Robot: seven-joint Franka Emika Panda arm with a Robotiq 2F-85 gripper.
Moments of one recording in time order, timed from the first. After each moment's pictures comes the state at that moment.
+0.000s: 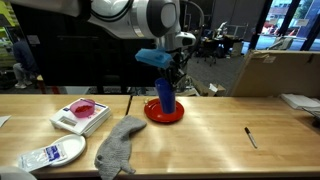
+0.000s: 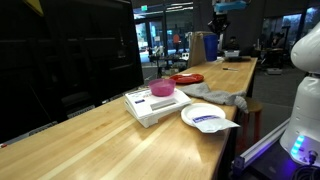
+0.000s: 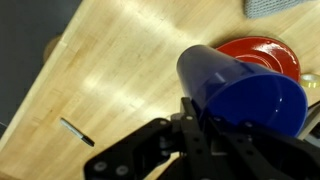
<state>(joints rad) -0.17 -0.38 -0.06 -2.19 -0.13 2.02 0.29</state>
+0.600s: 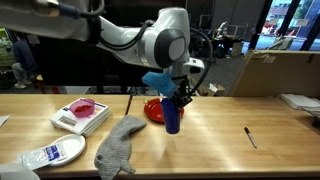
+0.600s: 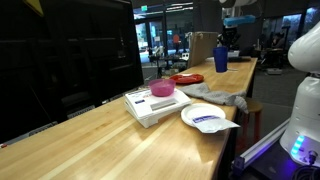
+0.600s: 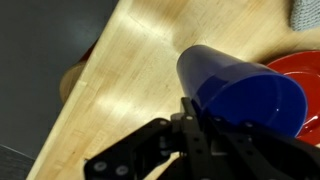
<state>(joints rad) -0.24 -0.40 -0.11 -2.38 -0.13 2.15 0.32</state>
